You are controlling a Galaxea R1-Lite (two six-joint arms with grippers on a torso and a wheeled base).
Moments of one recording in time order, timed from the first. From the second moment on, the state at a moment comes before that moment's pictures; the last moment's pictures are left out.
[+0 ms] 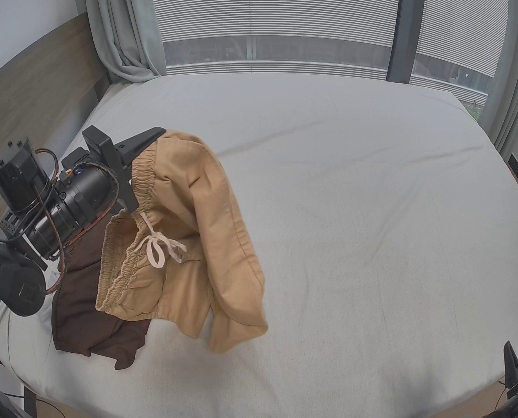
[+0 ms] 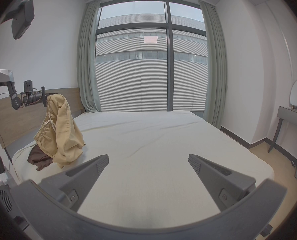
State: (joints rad) left arm -0.29 1.67 -0.69 -1.23 -0.37 -1.47; right arm -0.01 0.02 -0.02 -0.01 -0.02 0.00
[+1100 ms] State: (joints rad) left arm -0.56 1.72 -0.84 -1.20 -0.24 -1.47; right arm -0.01 0.02 -0.02 -0.01 -0.02 0.01
